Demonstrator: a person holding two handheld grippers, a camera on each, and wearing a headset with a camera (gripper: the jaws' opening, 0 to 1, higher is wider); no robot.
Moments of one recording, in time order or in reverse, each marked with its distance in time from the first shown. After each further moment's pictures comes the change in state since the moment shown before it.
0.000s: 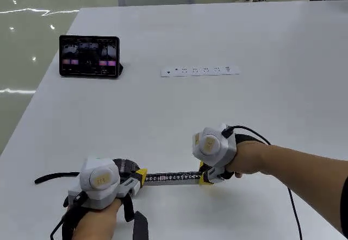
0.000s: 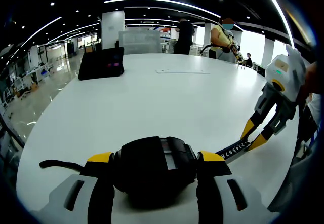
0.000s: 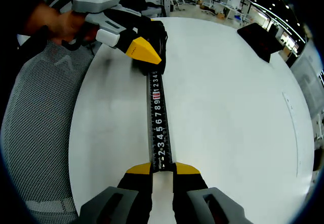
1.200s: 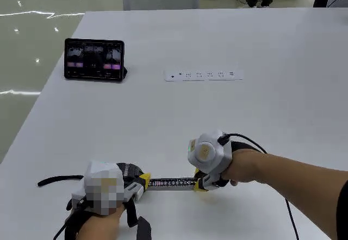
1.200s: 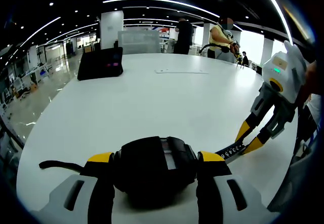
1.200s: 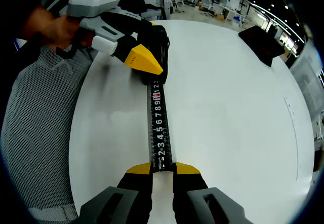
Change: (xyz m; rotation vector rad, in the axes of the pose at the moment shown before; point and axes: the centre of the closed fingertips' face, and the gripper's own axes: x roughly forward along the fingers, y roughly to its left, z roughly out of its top) left arm 0.000 0.001 0.000 0.004 0.001 -0.008; right arm 0.009 0.003 0.019 0.003 -0.016 -0.004
